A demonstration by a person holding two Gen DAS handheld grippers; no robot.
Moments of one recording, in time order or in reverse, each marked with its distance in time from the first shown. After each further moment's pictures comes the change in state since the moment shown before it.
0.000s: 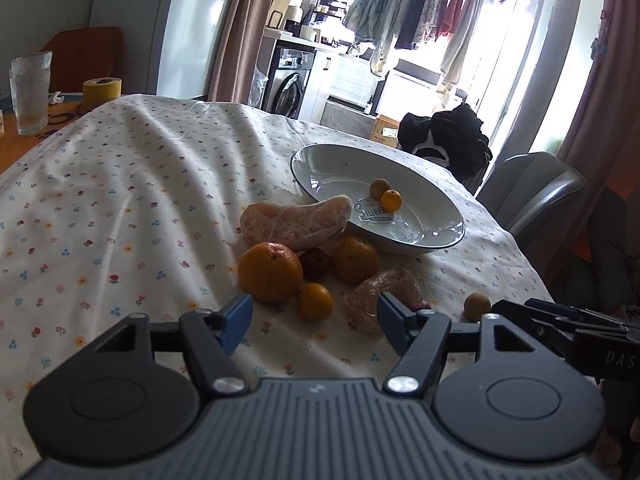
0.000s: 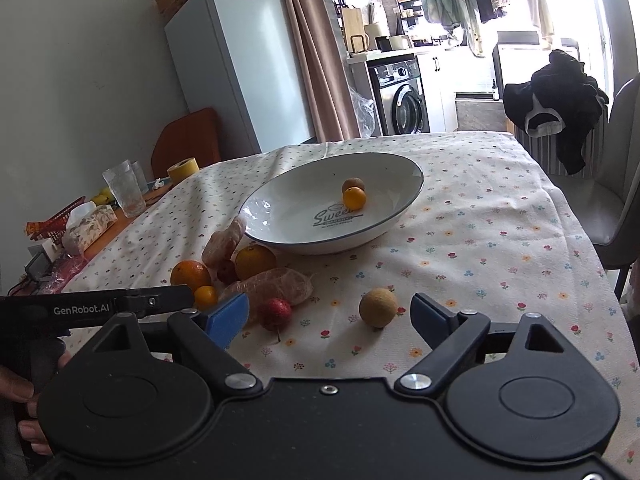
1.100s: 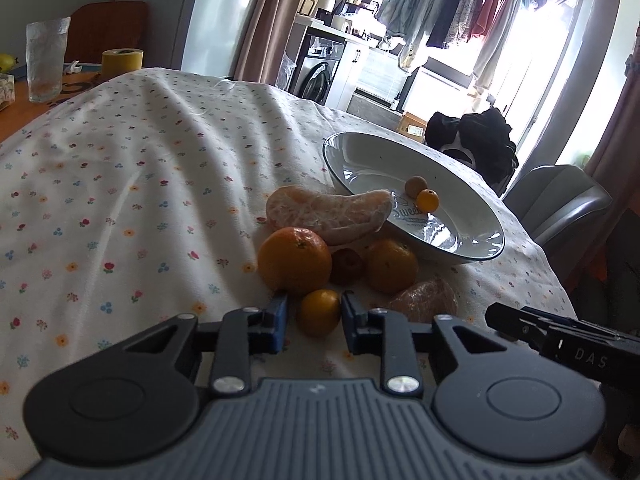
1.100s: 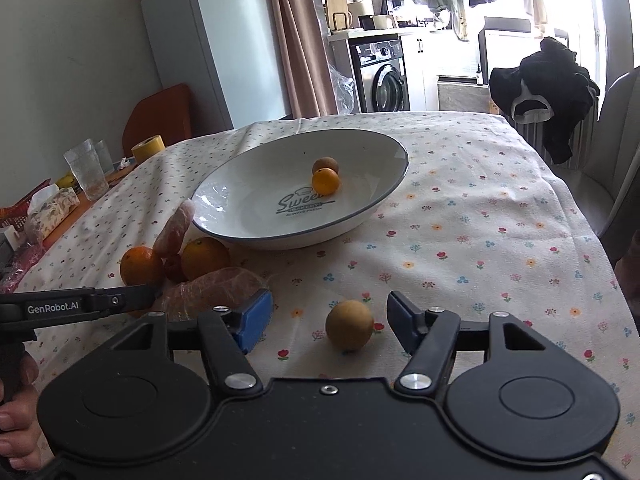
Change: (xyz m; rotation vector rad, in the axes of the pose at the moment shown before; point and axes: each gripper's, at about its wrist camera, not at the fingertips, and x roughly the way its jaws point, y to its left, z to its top) left arm 0.028 0.012 0.002 -0.074 0.027 0.045; right arm 0.047 -0.008 0.006 -0.017 0.074 -0.090
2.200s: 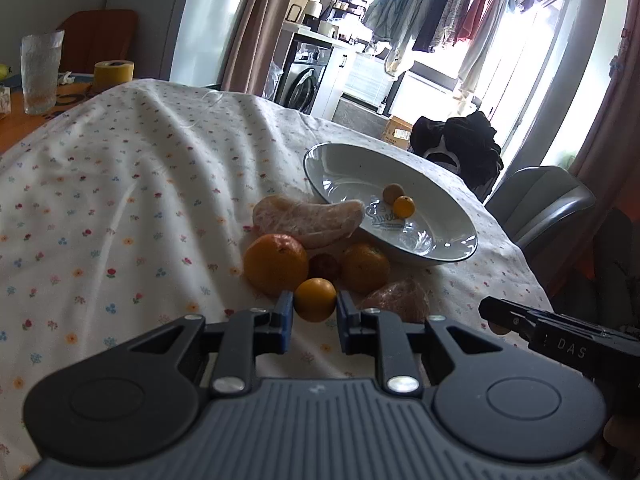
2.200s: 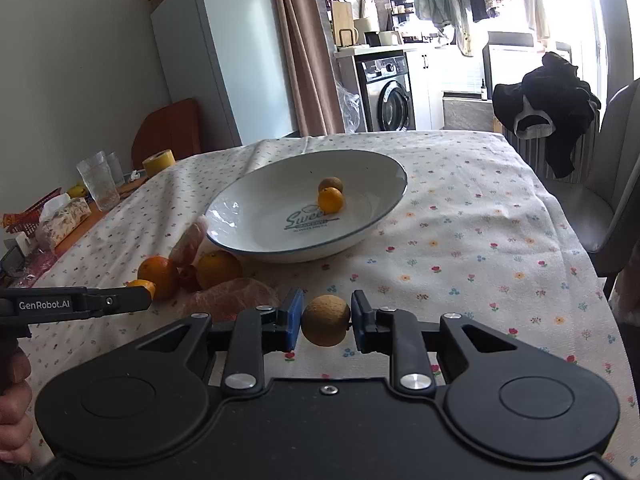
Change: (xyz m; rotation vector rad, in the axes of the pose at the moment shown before) left arm -0.027 -0.007 0.004 0.010 -0.020 -0.041; right arm -0.025 0.000 0.003 -0.012 -0.058 0.029
